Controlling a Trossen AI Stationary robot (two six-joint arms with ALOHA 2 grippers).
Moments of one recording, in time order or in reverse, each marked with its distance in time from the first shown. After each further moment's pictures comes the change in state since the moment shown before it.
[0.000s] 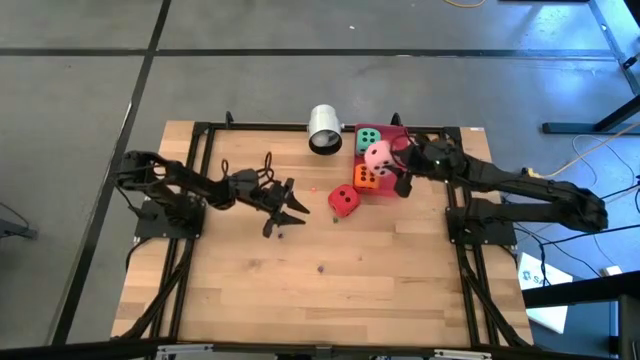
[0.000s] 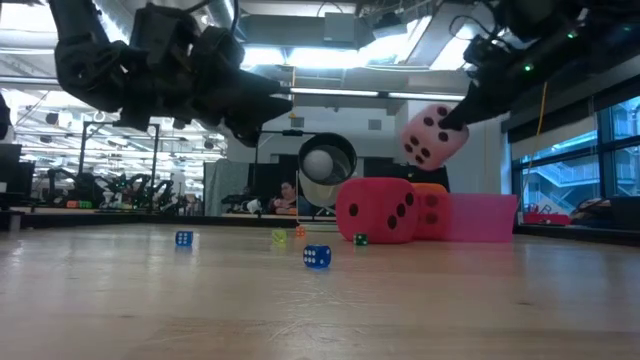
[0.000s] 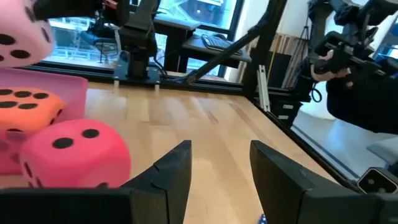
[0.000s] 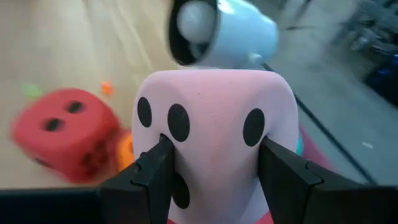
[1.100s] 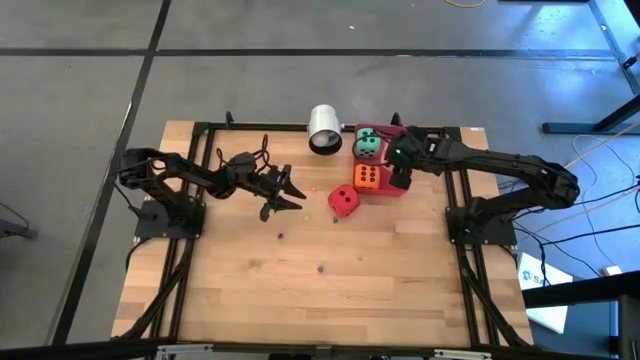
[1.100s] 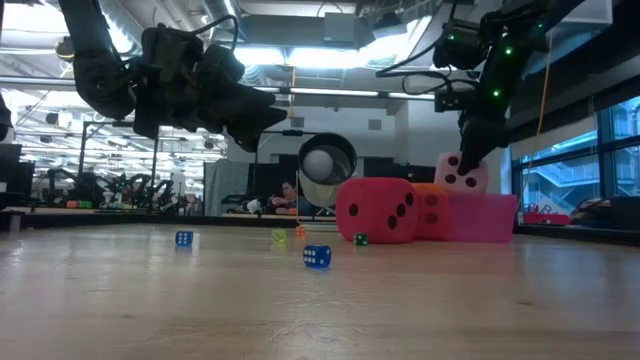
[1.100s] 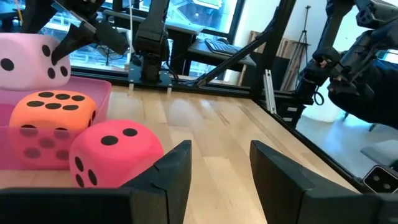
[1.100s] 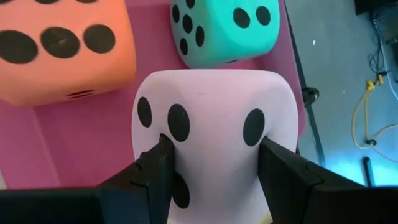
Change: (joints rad) left arm 0.194 0.000 0.000 0.000 0.193 0.017; right arm -0.032 0.401 0.301 -0.485 0.269 -0.106
